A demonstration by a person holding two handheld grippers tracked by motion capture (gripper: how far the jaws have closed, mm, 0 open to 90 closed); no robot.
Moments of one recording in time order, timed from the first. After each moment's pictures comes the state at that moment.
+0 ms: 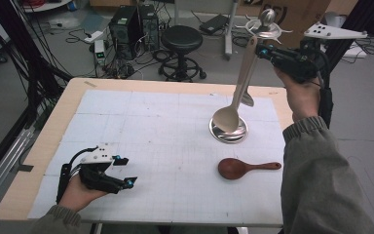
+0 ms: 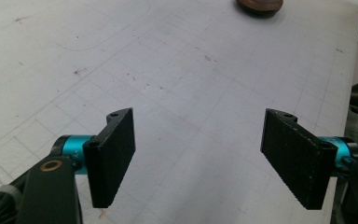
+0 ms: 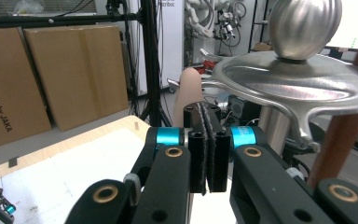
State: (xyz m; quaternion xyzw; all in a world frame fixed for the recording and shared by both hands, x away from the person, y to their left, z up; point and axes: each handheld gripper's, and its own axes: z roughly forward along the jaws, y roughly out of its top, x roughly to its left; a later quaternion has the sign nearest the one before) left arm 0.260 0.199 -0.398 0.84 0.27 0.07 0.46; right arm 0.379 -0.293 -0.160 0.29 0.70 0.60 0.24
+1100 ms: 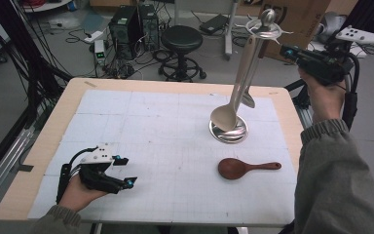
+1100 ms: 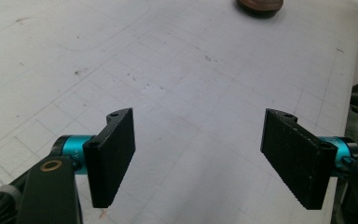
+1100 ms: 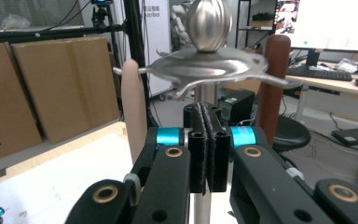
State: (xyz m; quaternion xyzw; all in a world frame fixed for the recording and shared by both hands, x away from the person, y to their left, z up) left arm 0.259 0.198 -0.398 0.84 0.27 0.08 0.46; right arm 0.373 -0.346 -0.161 0.32 0.68 0.61 0.25
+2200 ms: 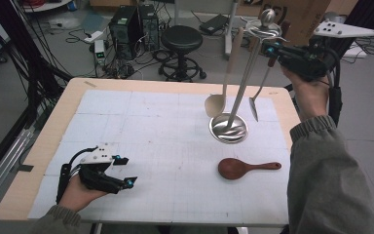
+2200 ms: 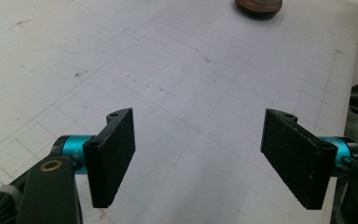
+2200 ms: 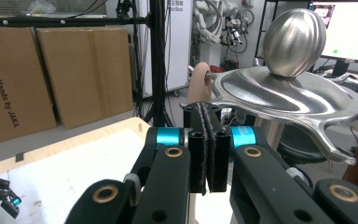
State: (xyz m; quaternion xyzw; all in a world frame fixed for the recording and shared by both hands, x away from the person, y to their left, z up) left arm 0.259 0.198 -0.397 0.84 0.27 0.08 0.46; right arm 0.375 -0.305 -0.153 0.27 0.71 0.61 0.24
